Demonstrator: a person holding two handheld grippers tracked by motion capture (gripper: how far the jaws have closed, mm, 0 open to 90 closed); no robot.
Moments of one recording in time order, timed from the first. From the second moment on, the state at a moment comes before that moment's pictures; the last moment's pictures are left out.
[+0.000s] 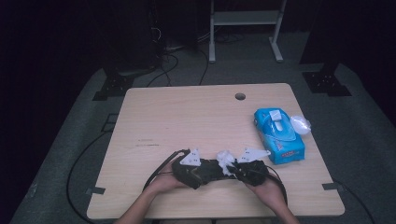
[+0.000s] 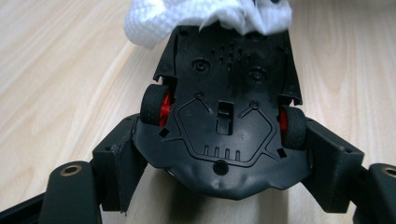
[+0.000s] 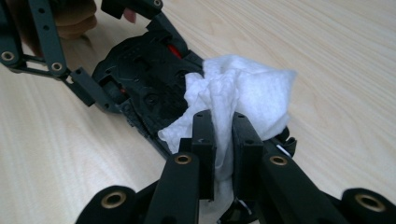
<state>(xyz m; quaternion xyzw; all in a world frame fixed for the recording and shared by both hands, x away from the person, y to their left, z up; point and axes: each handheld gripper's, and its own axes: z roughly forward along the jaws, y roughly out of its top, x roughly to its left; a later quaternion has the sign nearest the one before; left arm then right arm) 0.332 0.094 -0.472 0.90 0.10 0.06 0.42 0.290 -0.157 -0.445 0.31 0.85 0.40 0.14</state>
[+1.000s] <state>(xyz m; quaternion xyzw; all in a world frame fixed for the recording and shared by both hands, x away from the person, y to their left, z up) 0.329 0.092 -0.468 0.90 0.09 0.07 0.42 0.292 -0.112 -0.440 0.26 0.85 0.44 0.09</state>
